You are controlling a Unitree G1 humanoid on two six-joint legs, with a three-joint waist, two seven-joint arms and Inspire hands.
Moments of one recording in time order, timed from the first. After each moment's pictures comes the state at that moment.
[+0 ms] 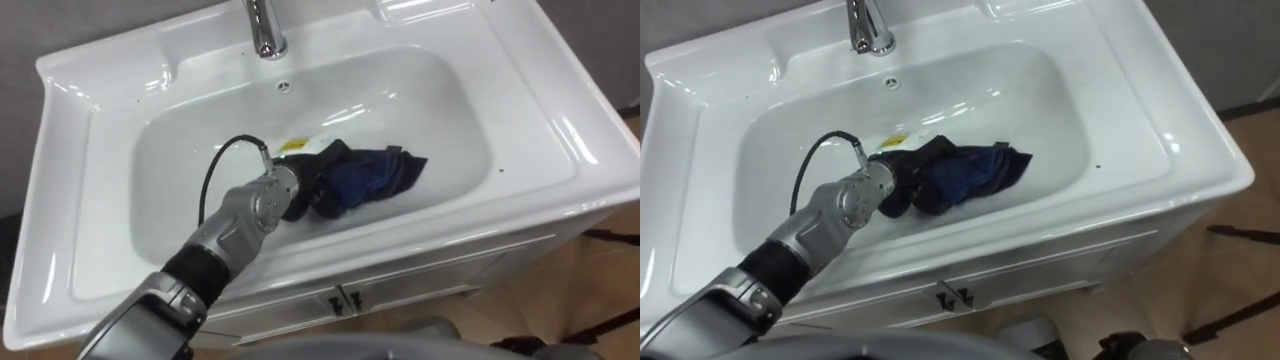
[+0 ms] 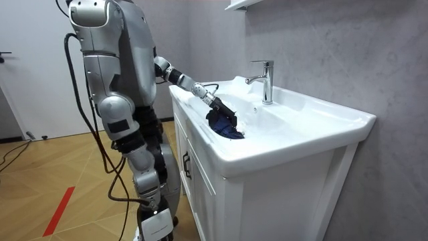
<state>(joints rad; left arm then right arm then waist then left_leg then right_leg) -0.27 0.18 -0.52 0.59 0.66 0.06 -0.14 0.02 -0.34 0.15 1.24 -0.28 0.21 0.23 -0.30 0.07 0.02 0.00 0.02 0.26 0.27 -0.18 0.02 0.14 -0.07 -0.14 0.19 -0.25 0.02</state>
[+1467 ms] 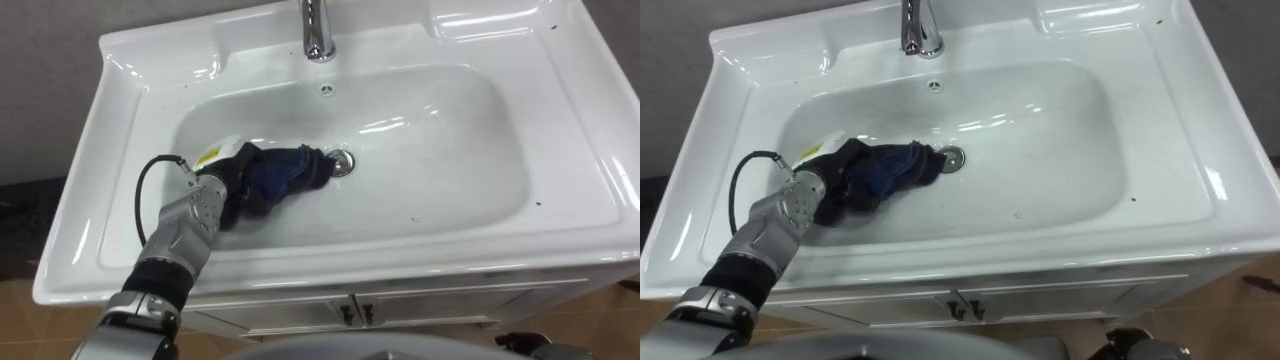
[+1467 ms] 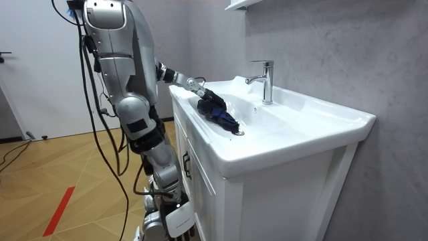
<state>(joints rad) -0.19 0.20 -0.16 0.66 0.79 0.08 -0.14 0.04 -0.30 -0.02 1.17 -0.35 0.23 0.16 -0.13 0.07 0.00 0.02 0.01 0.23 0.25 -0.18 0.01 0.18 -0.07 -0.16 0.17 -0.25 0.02</state>
